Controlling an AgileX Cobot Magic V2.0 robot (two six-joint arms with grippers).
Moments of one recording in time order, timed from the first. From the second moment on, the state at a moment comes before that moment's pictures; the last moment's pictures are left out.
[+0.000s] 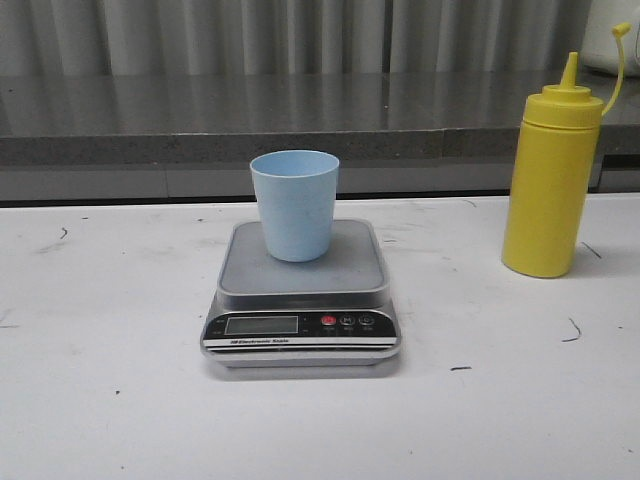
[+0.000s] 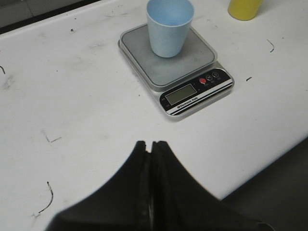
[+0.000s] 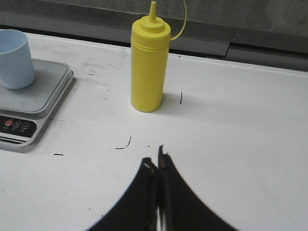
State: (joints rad) left arm -0.47 0.63 -0.74 -0.05 0.82 0.04; right arm 0.16 0.20 -0.49 -0.08 0.75 0.04
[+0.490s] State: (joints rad) left arm -0.07 0.15 -0.27 -0.03 0.23 0.04; right arm 0.16 0.20 -0.49 -0.08 0.75 0.04
